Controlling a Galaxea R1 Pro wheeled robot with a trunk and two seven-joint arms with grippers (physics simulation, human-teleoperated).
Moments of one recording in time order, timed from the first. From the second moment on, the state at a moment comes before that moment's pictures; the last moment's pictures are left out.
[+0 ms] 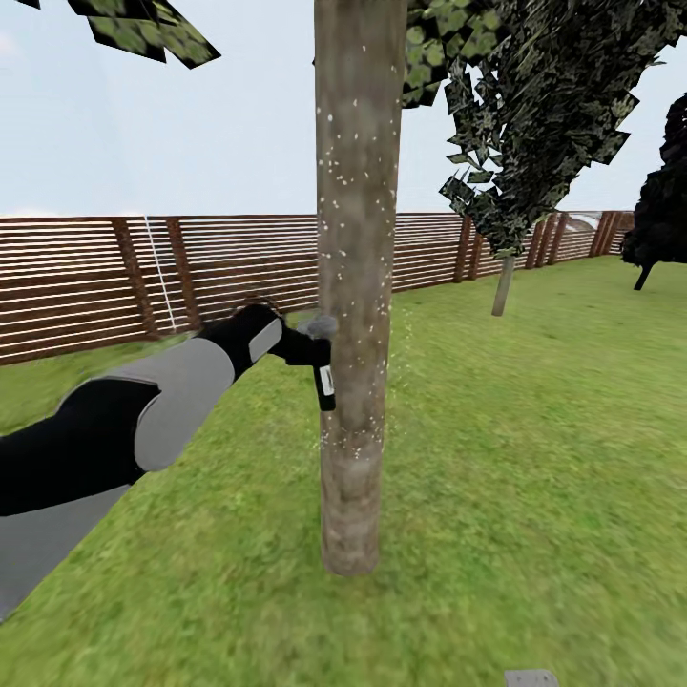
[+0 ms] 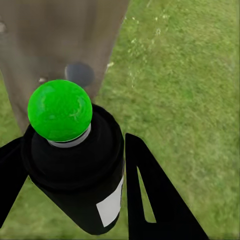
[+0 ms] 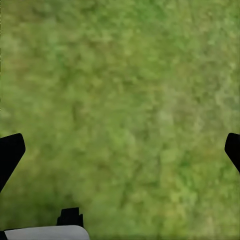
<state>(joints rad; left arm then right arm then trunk) -1.59 -0.17 -0.07 -0.03 0.11 0.70 -0.36 -0.44 -0.06 0.42 0.03 -0.37 -0.22 -0.14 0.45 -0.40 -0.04</state>
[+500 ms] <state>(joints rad) -1.32 -0.17 -0.07 -0.03 0.10 0.49 -0.28 -0.44 -0.06 0.43 0.03 -0.36 -0.22 -0.14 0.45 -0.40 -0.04</state>
